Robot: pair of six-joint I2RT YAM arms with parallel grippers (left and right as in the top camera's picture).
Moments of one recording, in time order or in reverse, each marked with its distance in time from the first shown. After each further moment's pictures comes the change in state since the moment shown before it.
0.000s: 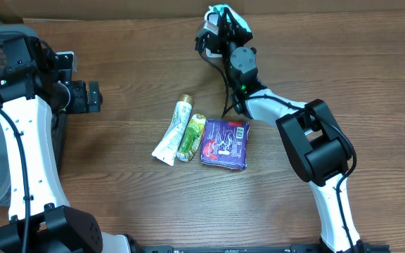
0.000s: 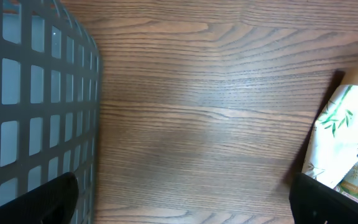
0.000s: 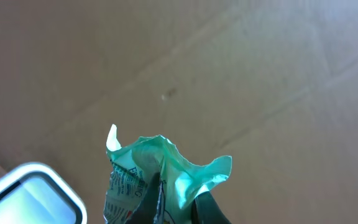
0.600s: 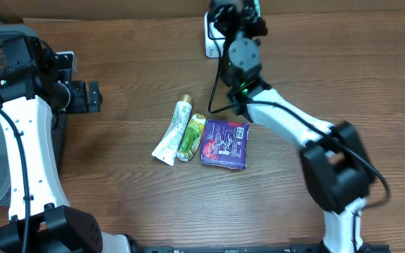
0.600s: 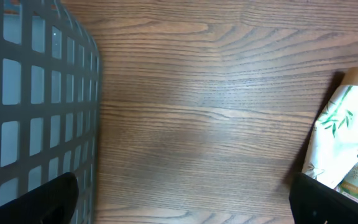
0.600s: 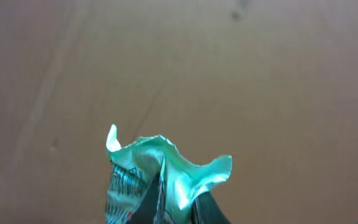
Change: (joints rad) left arm 0.000 0.000 0.000 0.000 -0.001 0.000; right arm 0.083 -0.238 -0.048 -0.031 0.428 0.252
